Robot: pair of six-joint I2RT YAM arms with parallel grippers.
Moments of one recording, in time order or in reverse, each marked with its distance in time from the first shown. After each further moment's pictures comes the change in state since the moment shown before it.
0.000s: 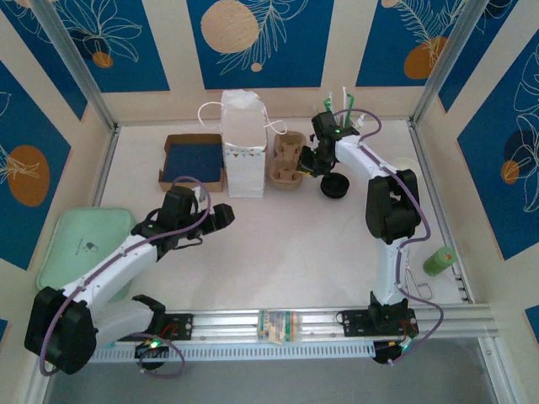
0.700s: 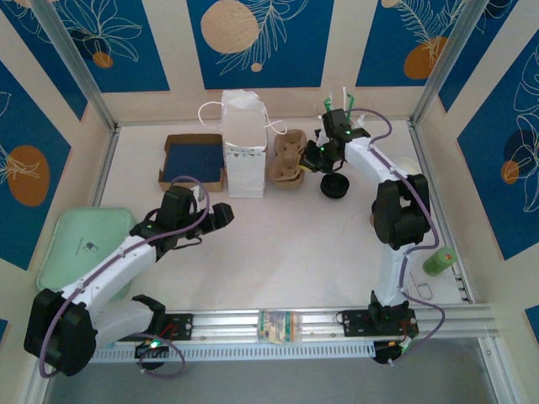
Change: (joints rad) left arm 0.005 -0.012 0.000 0.004 0.004 0.000; right arm -0.051 -0.092 -0.091 0.117 -0.154 0.052
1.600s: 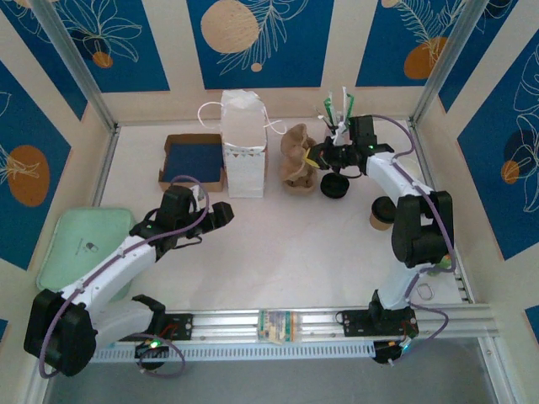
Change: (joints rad) left arm 0.002 -0.002 0.000 0.011 0.003 -0.007; right arm -0.106 -0.211 -0.288 0.337 -0.323 0.132
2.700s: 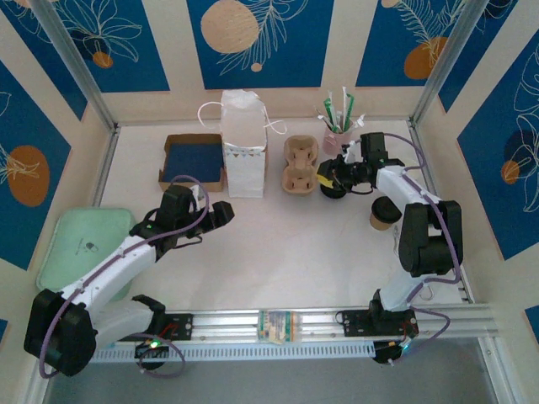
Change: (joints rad) left arm 0.000 0.000 0.000 0.011 0.012 -0.015; right arm -0.064 -0.085 -0.167 -0.064 0.010 -0.084
